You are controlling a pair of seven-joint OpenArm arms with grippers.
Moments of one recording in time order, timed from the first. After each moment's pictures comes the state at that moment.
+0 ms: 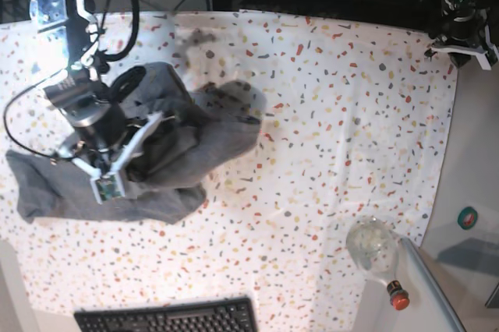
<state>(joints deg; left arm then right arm) 25.3 -8.7 -38.3 81.7 -18.6 -1.4 14.0 -11.9 8.5 -4.9 114.5 4.0 8.3 -46.1</state>
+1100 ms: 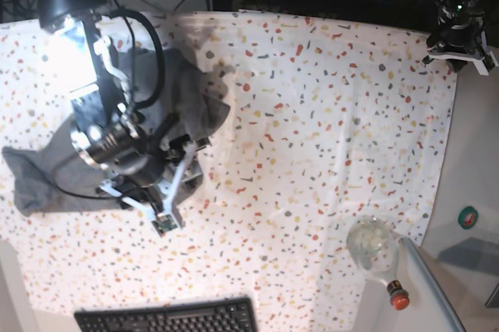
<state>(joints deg) 22.3 -8.7 -38.4 78.6 -18.6 -1.3 14.2 5.6 5.9 -17.1 95.7 4.2 6.1 -56.5</state>
